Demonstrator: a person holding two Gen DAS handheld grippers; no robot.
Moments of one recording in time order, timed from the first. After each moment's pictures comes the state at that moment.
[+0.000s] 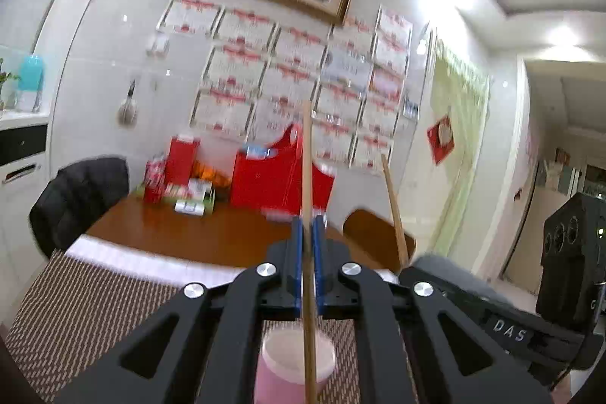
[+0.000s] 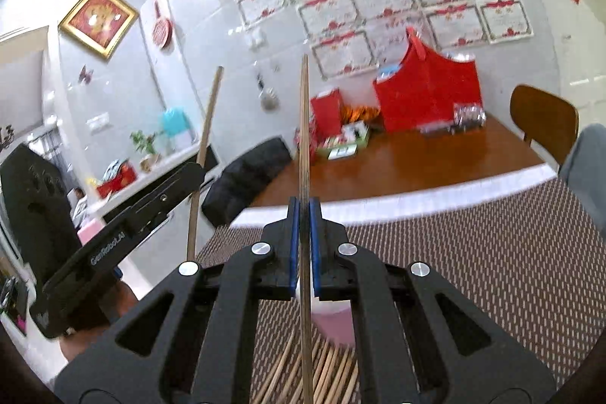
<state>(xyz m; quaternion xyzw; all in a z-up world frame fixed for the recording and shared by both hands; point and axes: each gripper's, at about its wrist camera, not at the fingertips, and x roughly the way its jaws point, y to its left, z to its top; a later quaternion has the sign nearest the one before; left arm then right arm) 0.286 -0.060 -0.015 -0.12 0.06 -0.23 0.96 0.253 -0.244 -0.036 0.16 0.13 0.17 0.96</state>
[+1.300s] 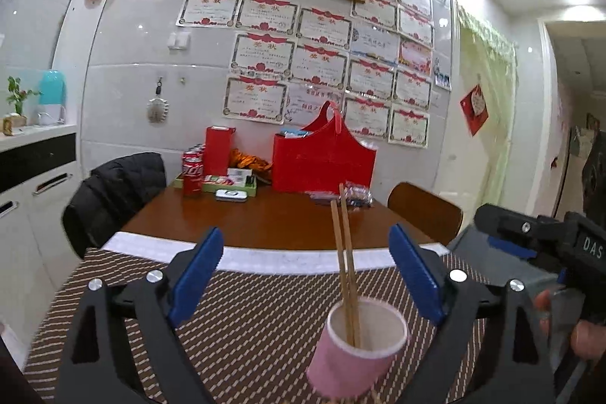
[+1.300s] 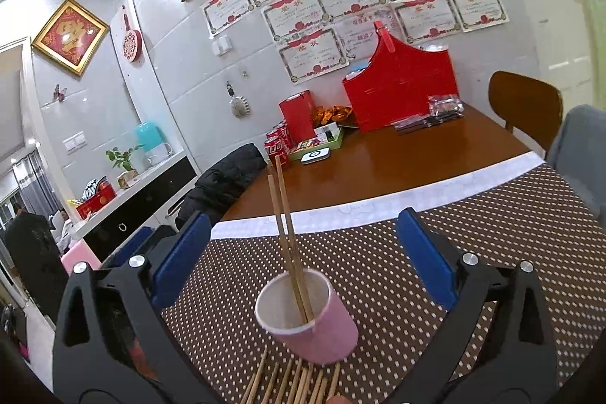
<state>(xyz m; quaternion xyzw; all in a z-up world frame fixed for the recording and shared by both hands) 0.285 -0.041 -0.056 -0.05 0.11 -0.15 0.98 0.248 -0.268 -0.049 0.18 0.15 0.12 0.96</state>
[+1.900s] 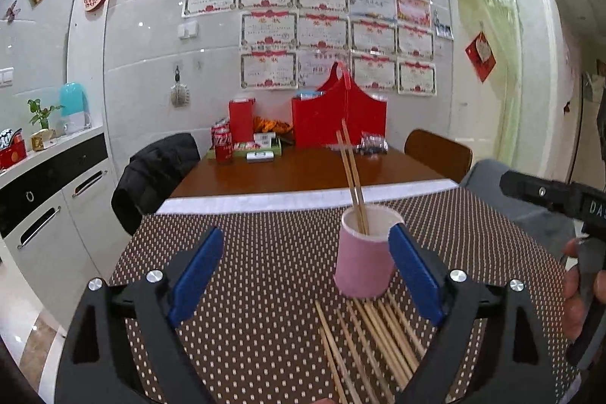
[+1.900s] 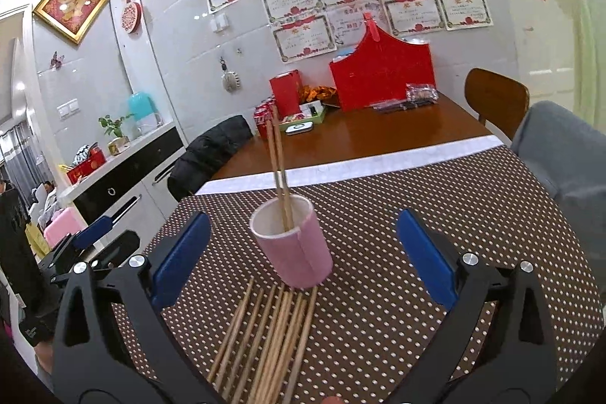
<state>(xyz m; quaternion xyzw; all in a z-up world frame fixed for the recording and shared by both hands) 0.192 -0.026 -0.069 0.02 0.18 -0.11 0.98 0.174 -0.271 -0.073 0.14 0.19 0.09 0.97</state>
